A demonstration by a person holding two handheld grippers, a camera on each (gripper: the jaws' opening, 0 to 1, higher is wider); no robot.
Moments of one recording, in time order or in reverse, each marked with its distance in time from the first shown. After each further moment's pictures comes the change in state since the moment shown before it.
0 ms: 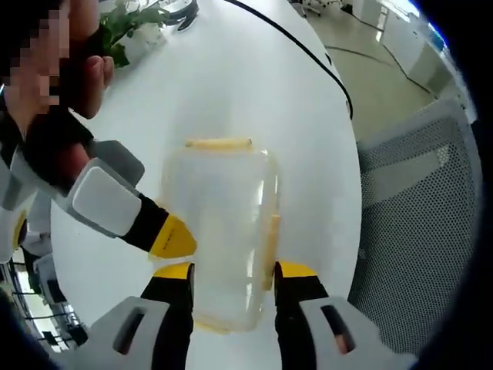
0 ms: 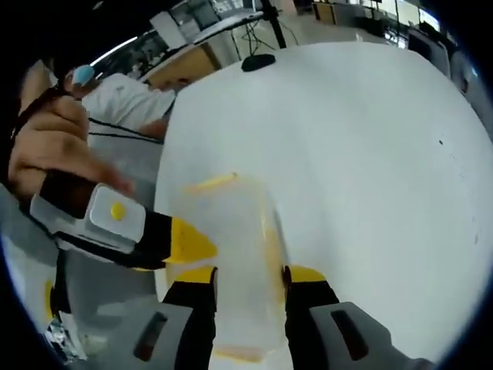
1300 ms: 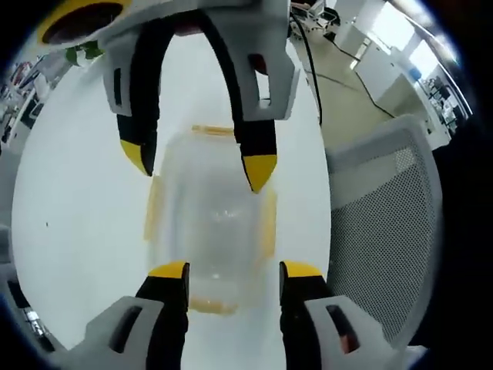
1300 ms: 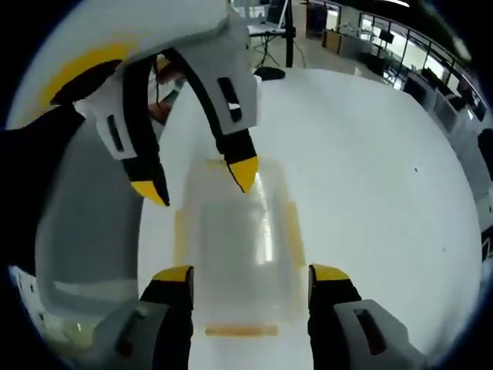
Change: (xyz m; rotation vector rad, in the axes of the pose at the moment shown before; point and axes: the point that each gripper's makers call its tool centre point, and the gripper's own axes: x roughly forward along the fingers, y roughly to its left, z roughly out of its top) left arm -0.013 0.012 -0.028 -0.013 -0.065 -0.258; right arm -0.014 0.021 -0.026 -0.164 -0.064 -0.198
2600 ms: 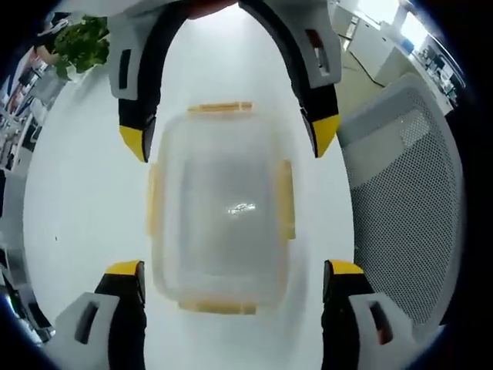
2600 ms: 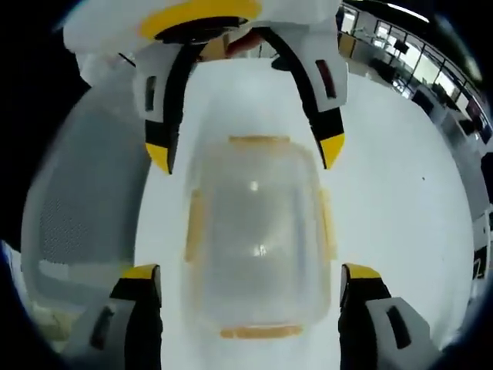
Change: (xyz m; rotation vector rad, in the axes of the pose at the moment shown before) left arm 0.021 0.012 -0.017 0.114 0.026 0.083; right arm 0.018 0.018 -0.015 -0.094 0.066 -0.023
